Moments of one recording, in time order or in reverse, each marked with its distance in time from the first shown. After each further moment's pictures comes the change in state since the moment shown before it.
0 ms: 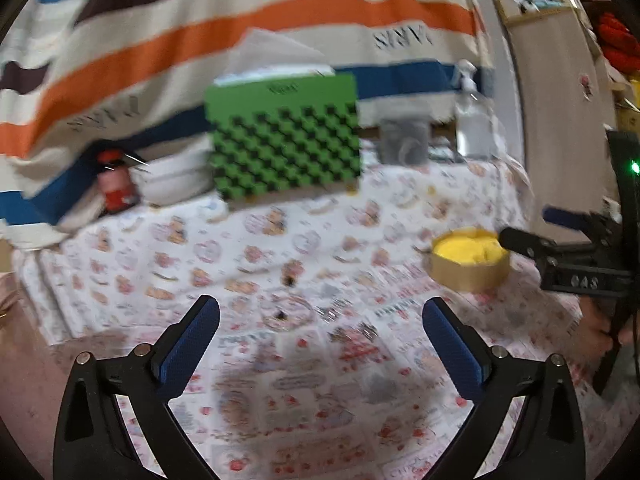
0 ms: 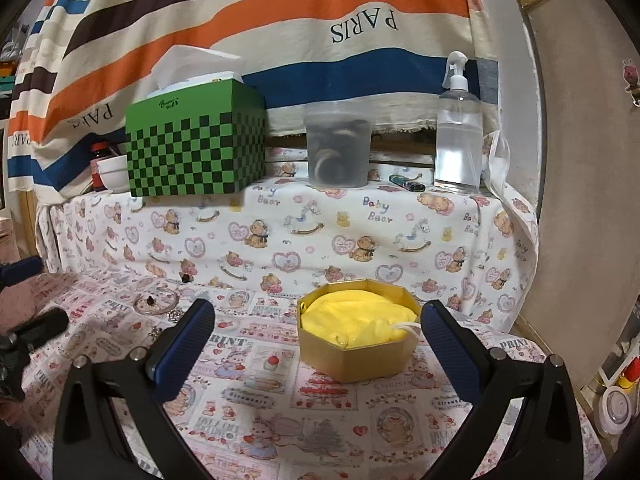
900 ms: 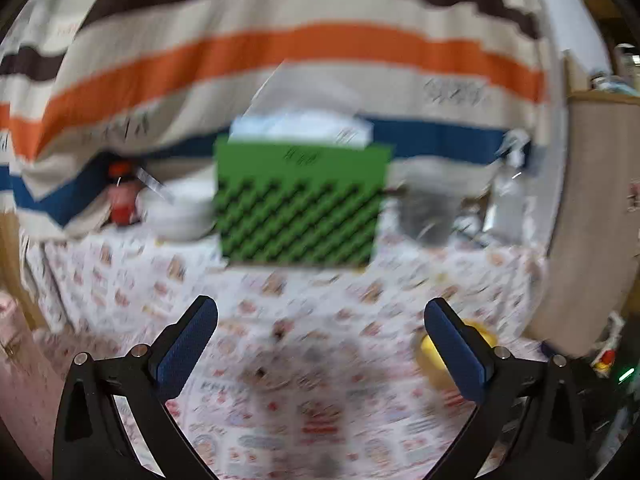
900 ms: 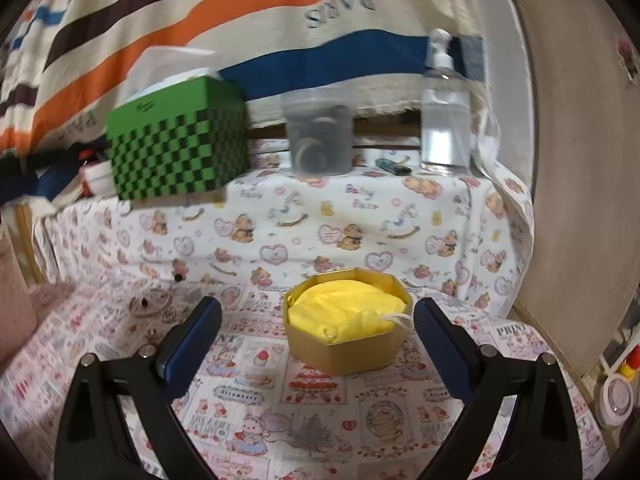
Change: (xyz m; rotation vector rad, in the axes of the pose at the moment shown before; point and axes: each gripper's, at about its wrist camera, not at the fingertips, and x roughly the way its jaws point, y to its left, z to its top) left arm 0.031 0.004 0.087 -0.214 0.077 0.047; right arm 0.006 -0.022 0.007 0.078 0.069 -0.009
